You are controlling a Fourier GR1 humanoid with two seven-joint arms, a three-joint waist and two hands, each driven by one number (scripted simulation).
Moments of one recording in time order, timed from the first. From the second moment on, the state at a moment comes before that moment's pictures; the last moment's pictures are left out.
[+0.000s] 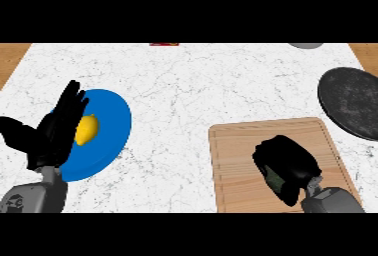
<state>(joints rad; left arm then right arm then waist) -0.15 0.16 0.10 -1.60 0.10 0.06 0.24 -0.14 -0.31 0.32 -1.60 1.20 0.45 -0.19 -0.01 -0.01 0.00</state>
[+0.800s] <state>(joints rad) -0.16 0.17 0.11 -1.60 0.10 0.06 0.25 0.00 -0.41 -0.07 -2.18 1.01 0.46 -0.12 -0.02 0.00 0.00</state>
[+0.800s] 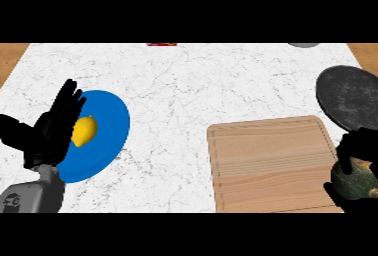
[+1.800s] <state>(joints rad) -0.17 0.15 0.10 -1.62 0.09 0.05 0.26 -0.38 -0.57 -0.49 -1.61 0.80 0.40 -0.21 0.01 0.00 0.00</state>
